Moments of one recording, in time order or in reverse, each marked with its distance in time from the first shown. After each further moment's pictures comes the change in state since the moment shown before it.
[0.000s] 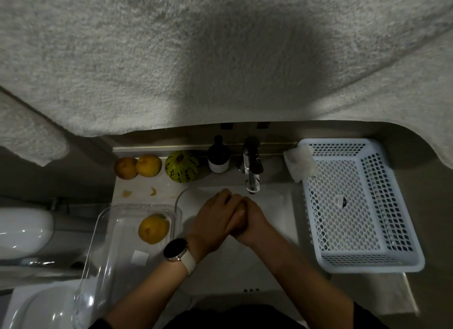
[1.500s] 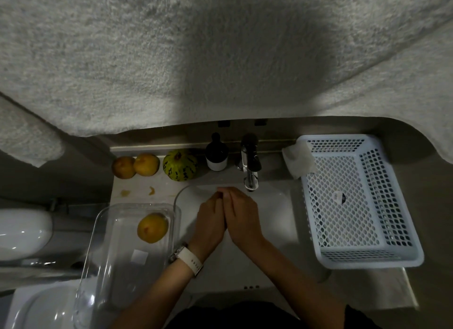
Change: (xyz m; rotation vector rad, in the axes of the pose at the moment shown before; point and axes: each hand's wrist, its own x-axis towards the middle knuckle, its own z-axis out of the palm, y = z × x) left_hand 0.001 0.010 0.015 -0.625 0.276 -0.567; right_hand 0.005 0.019 -0.010 -1.336 0.003 -1.325
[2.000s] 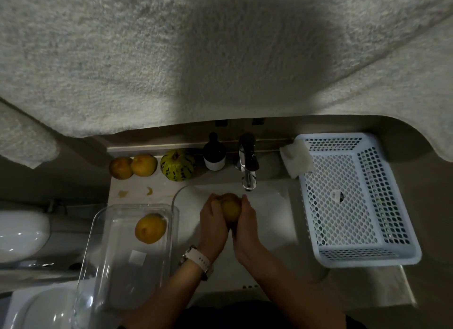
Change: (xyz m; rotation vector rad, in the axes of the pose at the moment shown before) left_hand -0.007 -0.002 0.020 -0.126 0.173 -0.129; right_hand -0.004 -0.007 0.006 1.013 0.226 1.031
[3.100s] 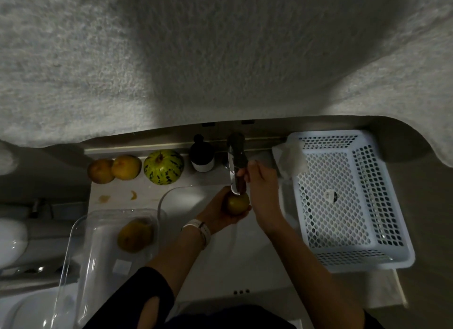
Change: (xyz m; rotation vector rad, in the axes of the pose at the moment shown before) left_hand 0.076 -0.033 0.057 -0.780 -0.592 -0.920; right_hand 0.032 -0.087 -0.010 -0.461 -0.088 -0.729
